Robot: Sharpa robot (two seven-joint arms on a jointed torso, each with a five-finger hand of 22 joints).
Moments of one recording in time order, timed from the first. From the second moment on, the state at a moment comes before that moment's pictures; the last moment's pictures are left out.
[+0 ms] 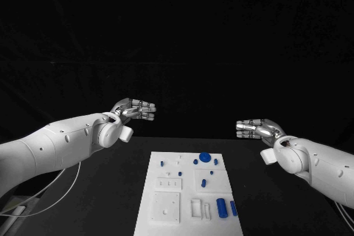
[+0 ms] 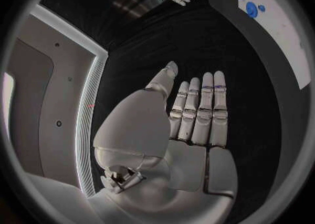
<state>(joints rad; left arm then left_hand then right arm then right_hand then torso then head) 1.35 -0.68 -0.16 0.97 -0.10 -0.08 0.30 1.39 -0.01 0.06 -0.12 0.17 1.01 0.14 0.07 0.07 1.10 0.14 0.07 0.06 1.15 0.12 0.09 0.07 0.07 0.99 0.10 0.26 0.08 1.11 -0.64 0.08 0.85 -0.32 -0.04 0.28 1.28 0.04 -0.02 -0.20 0.20 0.89 0.16 0.06 0.06 0.98 0.17 0.06 0.06 1.01 0.18 0.06 0.06 0.08 0.87 0.18 0.08 0.07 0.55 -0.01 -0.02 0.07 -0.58</state>
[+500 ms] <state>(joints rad) 1.35 -0.68 -0.16 0.97 -0.10 -0.08 0.30 1.39 -0.01 0.06 -0.12 0.17 1.01 0.14 0.07 0.07 1.10 0.14 0.07 0.06 1.15 0.12 0.09 0.07 0.07 0.99 0.10 0.26 0.08 1.11 -0.64 0.08 0.85 -0.32 -0.04 0.28 1.28 0.04 -0.02 -0.20 0.20 0.89 0.16 0.06 0.06 0.98 0.17 0.06 0.06 1.01 0.18 0.06 0.06 0.08 0.87 0.18 0.08 0.07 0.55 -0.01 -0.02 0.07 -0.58</state>
